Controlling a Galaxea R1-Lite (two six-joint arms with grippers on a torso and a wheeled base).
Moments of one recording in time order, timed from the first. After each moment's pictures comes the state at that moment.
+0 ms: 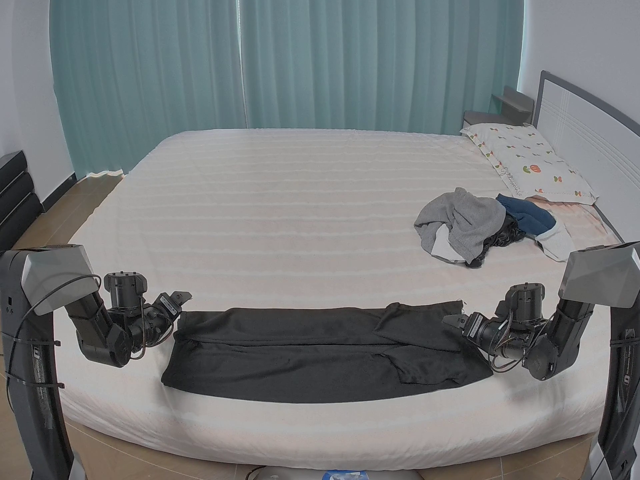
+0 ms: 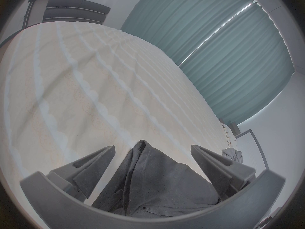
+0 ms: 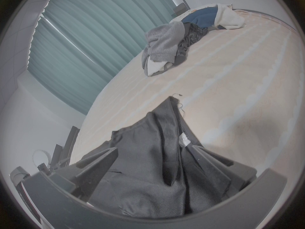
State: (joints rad) left arm 0.04 2.38 -0.78 -1.04 -0.11 -0.80; right arm 0.14 2.35 -0.62 -1.17 0.16 0.66
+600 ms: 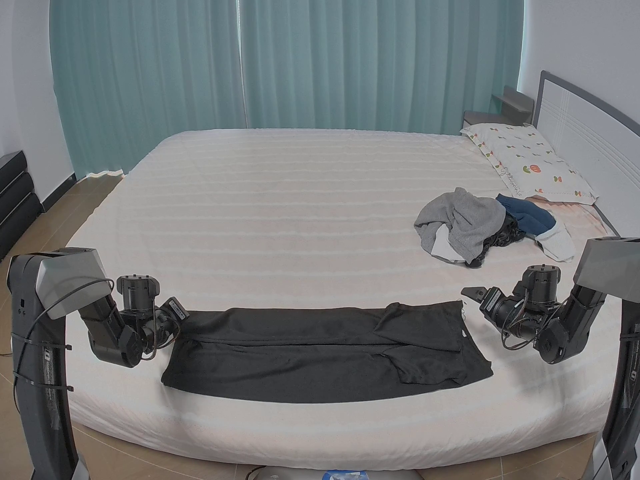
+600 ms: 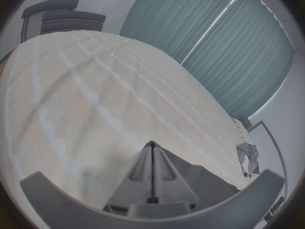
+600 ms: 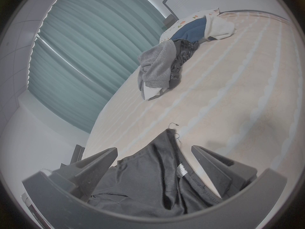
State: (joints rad) left arm 0.01 2.44 -0.85 -1.01 0.00 -0.71; right arm 0.05 2.31 -0.69 -1.16 0.17 0.75
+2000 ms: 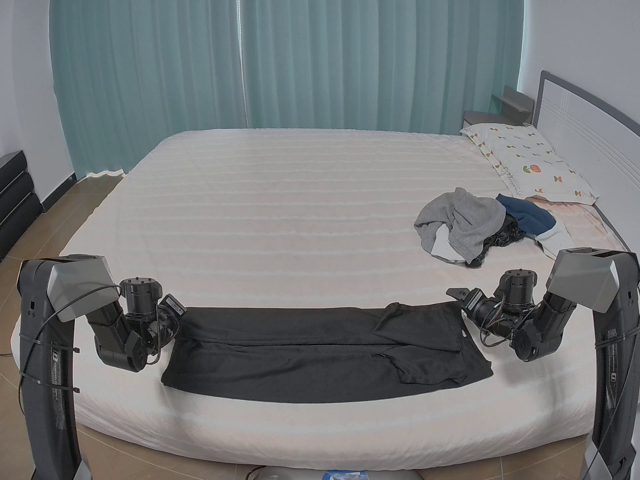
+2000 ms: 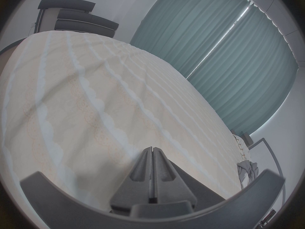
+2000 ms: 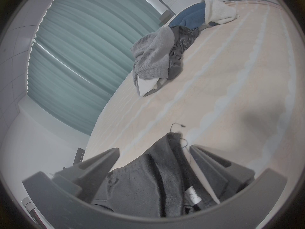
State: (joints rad) left arm 0.01 2.50 -0.87 -1.12 0.11 -0.81; right arm 0.08 2.51 -0.91 -1.15 0.16 0.81
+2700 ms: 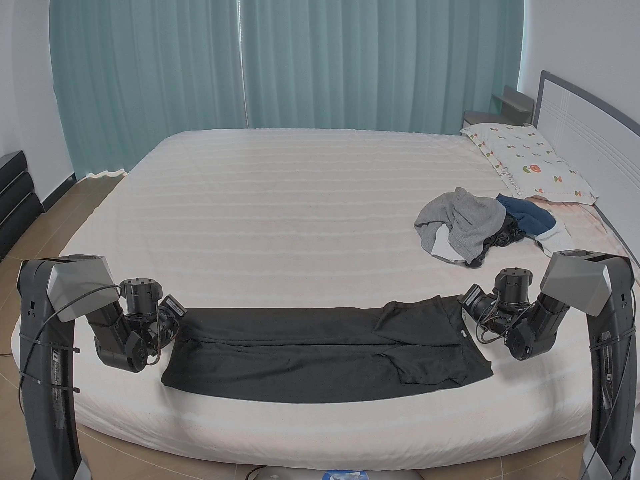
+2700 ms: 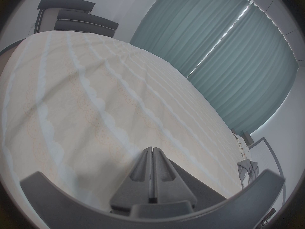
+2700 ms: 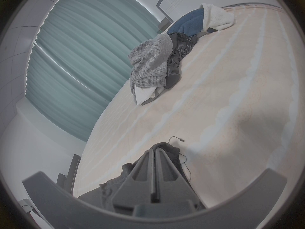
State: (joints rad) left arm 0.01 2.50 -0.87 -1.12 0.11 -0.81; right arm 0.08 2.55 -0.98 -1.17 0.08 0.82
